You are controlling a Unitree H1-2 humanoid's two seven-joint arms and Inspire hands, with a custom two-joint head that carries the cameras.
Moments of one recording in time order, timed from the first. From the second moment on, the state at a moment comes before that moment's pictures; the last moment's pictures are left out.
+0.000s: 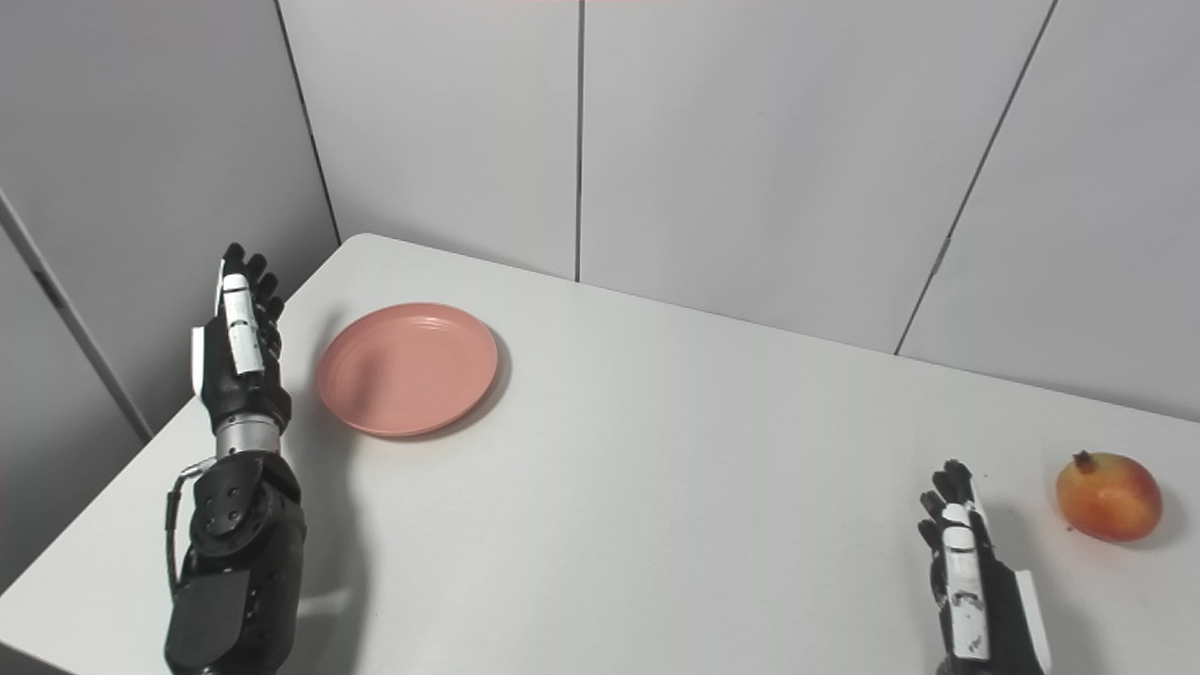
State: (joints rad) left arm -0.29 0.14 0.46 0.03 -0.21 0.02 0.25; right arm -0.09 -0.06 0.00 -0.13 0.08 0.12 0.08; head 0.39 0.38
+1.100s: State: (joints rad) left arm -0.32 0.16 0.46 0.23 -0.27 0.00 0.24; right arm -0.09 -0.06 0.00 -0.14 0.09 0.12 0.08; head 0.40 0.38
